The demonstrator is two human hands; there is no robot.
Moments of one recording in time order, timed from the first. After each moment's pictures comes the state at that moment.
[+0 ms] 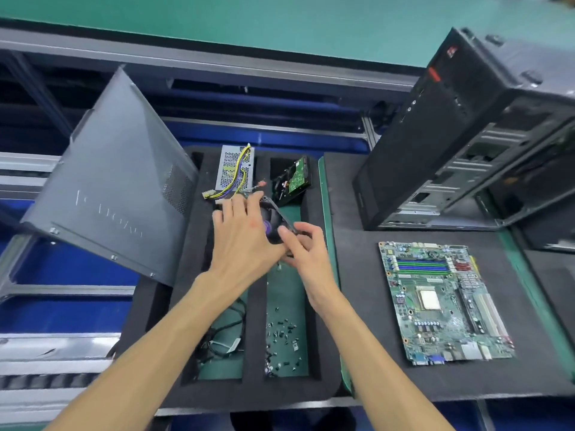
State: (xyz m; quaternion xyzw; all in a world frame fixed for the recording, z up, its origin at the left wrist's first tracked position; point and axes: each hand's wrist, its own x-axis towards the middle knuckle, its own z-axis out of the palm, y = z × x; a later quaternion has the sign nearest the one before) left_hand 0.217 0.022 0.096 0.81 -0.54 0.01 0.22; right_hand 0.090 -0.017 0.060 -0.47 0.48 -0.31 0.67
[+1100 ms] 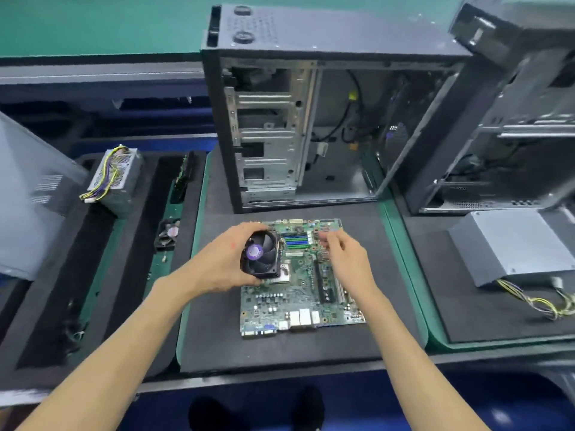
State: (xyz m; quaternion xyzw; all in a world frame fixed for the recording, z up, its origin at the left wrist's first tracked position) left_hand -0.052 -0.049 0.090 0.64 -0.70 -0.26 0.19; right_hand -0.295 -0.140 0.040 -0.62 0.57 -0.26 0.46
